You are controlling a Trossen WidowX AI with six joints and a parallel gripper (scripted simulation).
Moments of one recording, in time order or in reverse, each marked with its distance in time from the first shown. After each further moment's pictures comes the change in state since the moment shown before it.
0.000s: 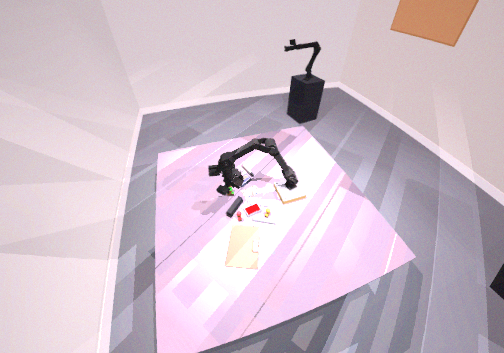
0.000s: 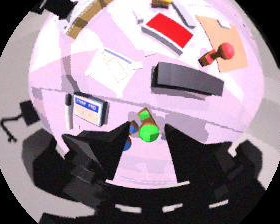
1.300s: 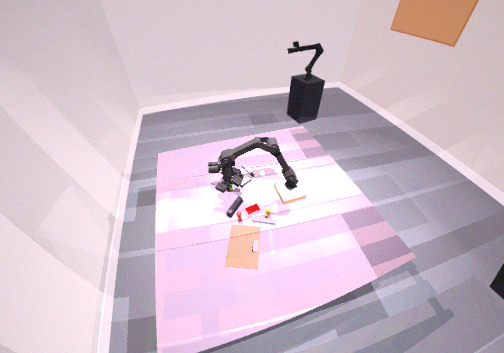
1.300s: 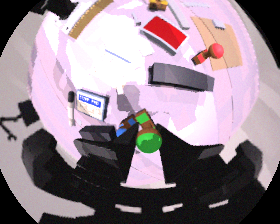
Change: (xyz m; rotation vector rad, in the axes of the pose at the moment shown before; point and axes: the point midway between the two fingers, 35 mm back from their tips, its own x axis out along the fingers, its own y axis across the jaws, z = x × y) arm -0.018 -0.002 -0.002 0.000 0.025 -0.019
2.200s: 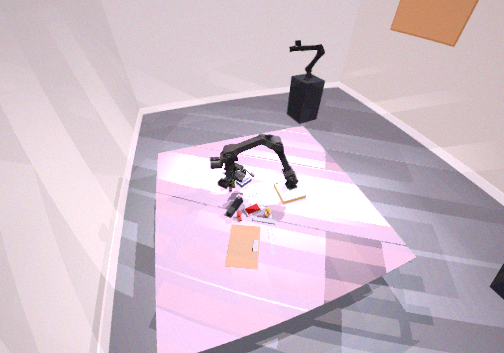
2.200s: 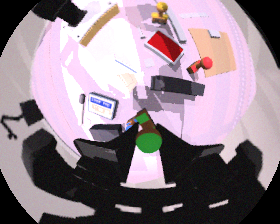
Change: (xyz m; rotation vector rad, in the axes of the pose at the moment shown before) arm -0.033 0.009 0.014 -0.001 -0.004 0.003
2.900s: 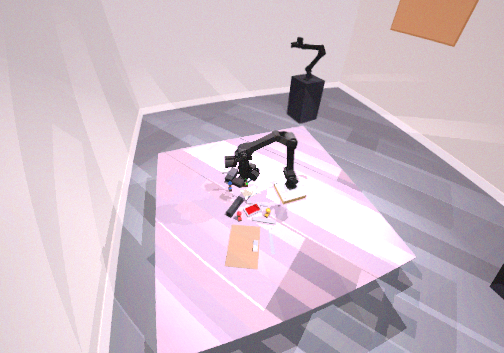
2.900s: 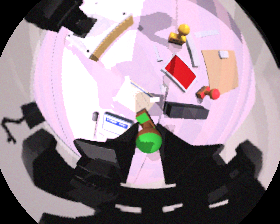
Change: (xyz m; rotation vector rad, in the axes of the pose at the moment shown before) arm 0.001 0.044 0.062 -0.005 -0.006 0.004
